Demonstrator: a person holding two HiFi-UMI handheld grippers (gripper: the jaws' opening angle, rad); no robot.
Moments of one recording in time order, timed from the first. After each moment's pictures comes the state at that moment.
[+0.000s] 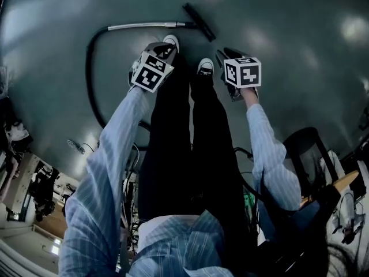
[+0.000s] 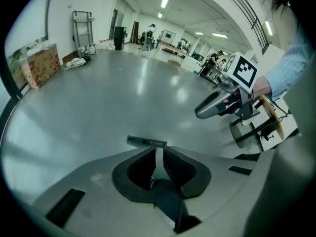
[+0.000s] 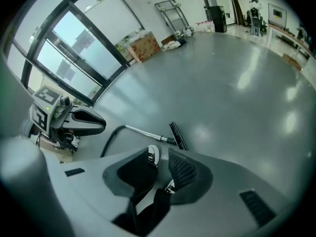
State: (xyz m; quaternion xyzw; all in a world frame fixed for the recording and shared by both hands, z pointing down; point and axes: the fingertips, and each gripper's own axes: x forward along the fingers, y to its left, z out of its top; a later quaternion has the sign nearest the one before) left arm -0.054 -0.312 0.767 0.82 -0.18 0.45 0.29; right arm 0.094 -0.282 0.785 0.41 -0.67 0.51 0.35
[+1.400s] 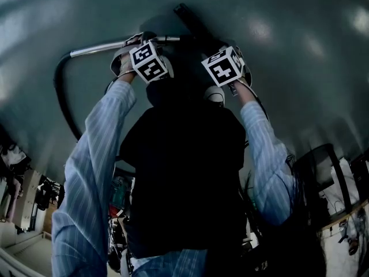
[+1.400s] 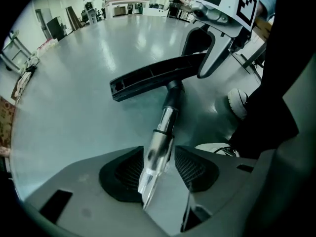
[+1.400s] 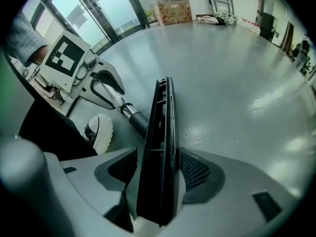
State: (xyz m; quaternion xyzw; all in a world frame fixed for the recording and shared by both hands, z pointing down) left arm -0.089 -0.344 1.178 0.76 0.01 0.64 0.11; right arm 0.066 -0.311 1.153 0.30 -0.70 0.40 0.51
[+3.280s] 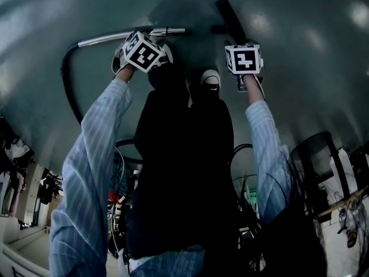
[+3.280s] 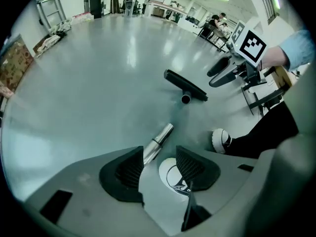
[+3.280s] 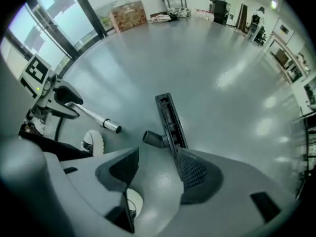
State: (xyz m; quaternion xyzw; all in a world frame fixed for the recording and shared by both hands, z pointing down) left arm -0.079 -0.351 1.076 0.75 -0.09 0.60 0.26; right arm 0.165 -0.300 1.062 0.45 -0.57 0.48 0.49
